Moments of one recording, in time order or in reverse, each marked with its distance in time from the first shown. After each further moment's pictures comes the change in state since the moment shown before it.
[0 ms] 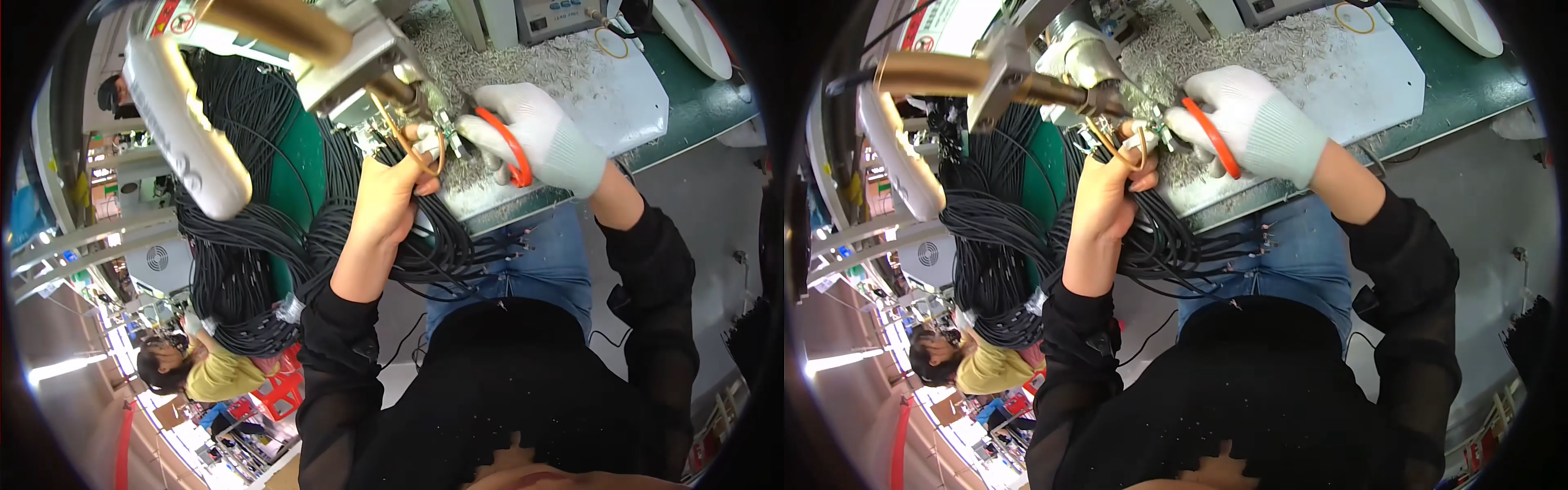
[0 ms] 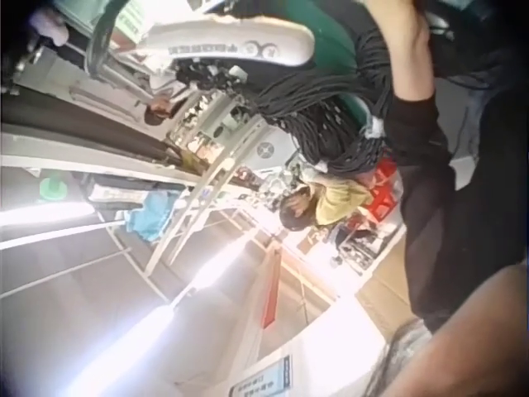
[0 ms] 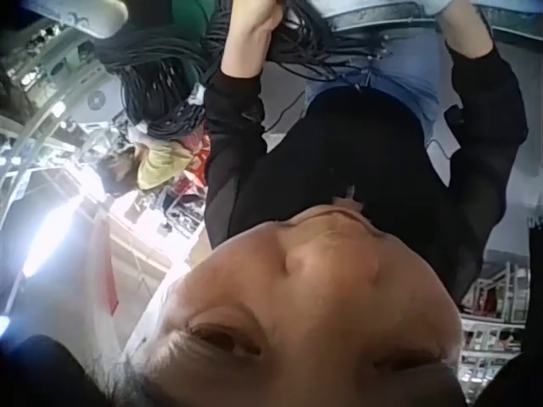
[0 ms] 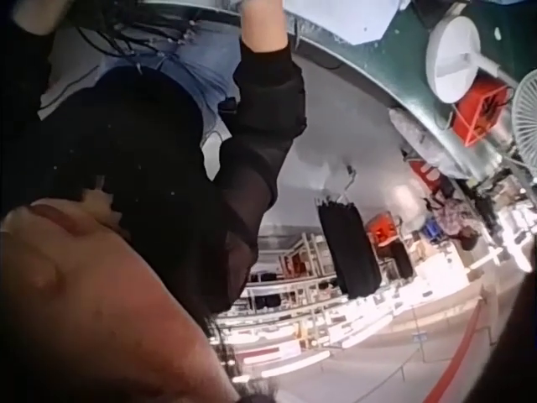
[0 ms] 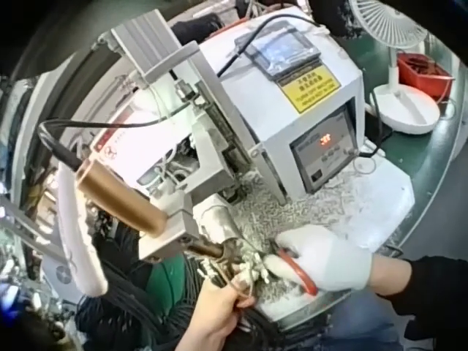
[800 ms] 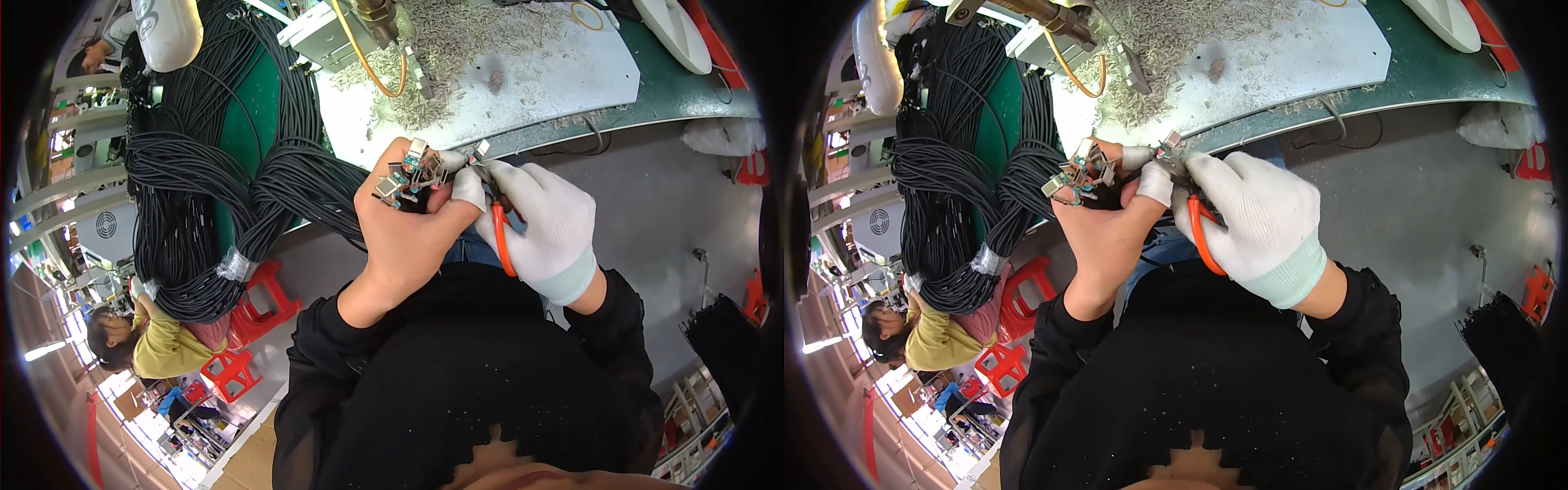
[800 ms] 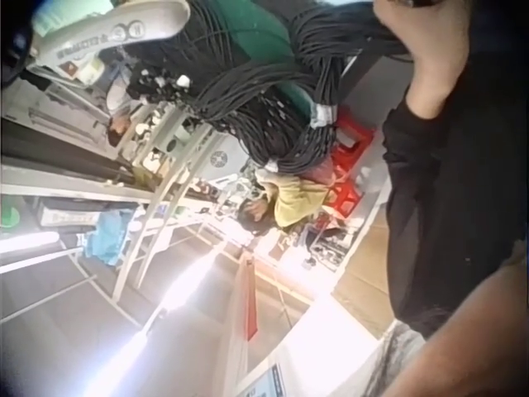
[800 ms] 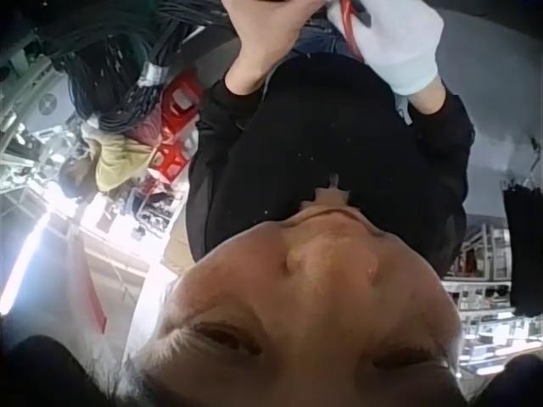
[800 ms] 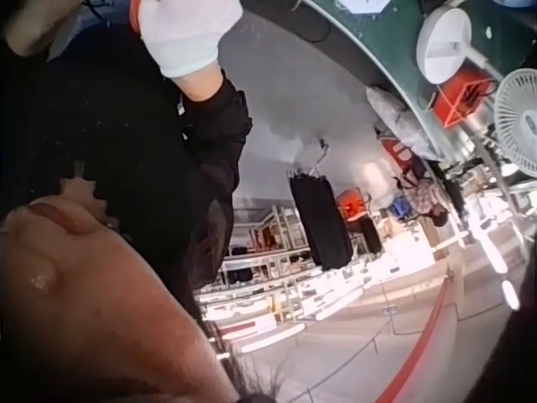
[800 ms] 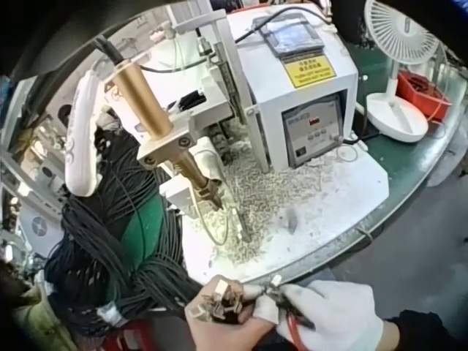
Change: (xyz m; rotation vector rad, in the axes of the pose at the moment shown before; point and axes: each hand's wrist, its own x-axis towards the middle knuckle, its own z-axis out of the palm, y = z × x) left_hand -0.093 -0.040 0.063 0.424 0.185 0.364; right_hand -0.119 -0.007 0.043 -0.566 0.384 -0.405
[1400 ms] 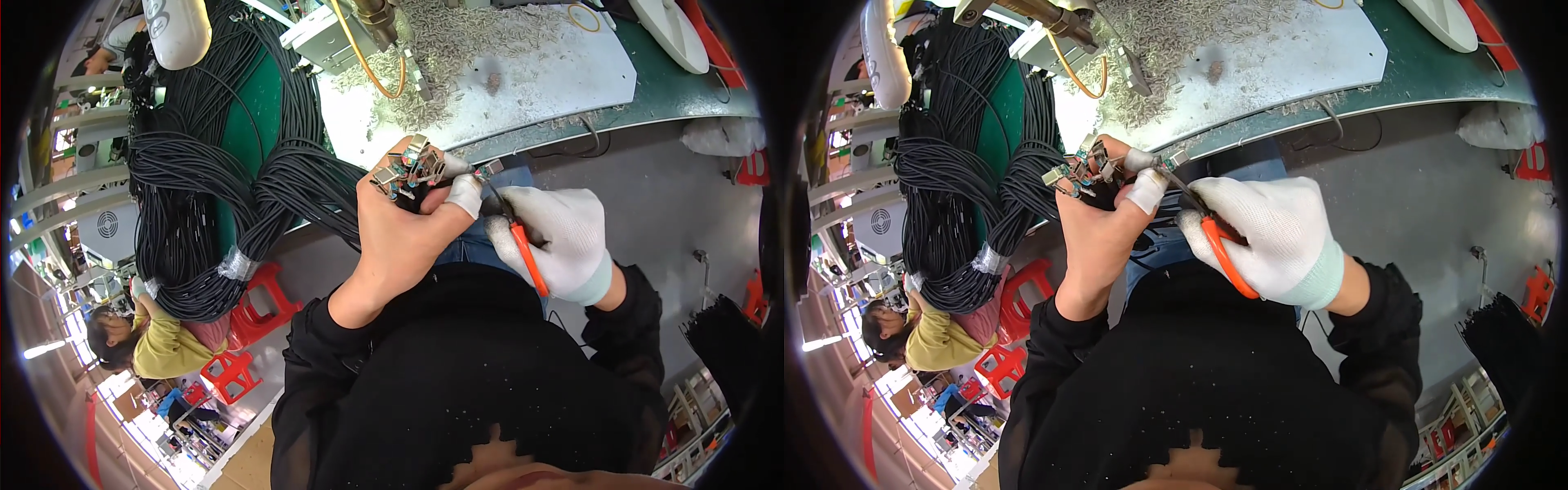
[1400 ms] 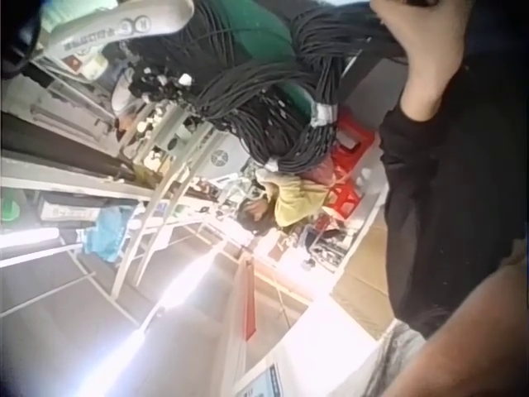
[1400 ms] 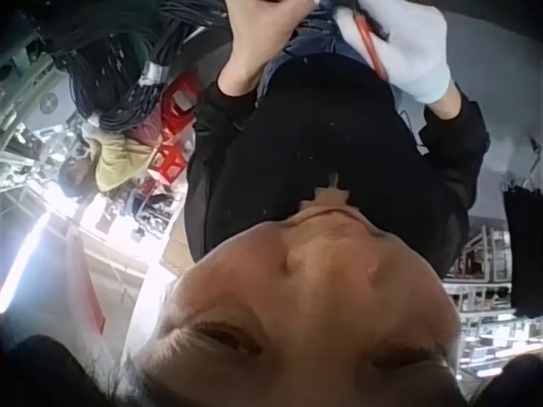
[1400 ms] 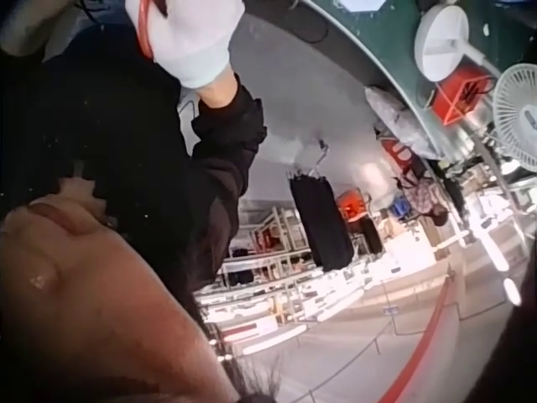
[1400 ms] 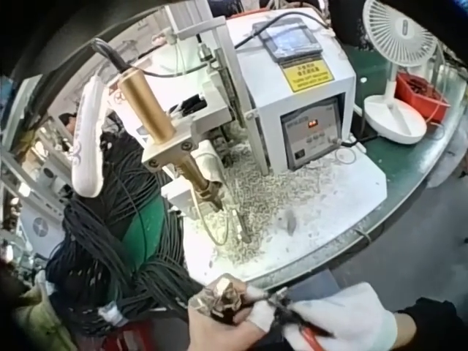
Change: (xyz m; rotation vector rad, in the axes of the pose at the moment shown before) left_hand -0.001 0.015 -0.006 -0.020 -0.122 -0.077; right_hand -0.002 0.001 -0.026 0.164 -0.195 -0.026
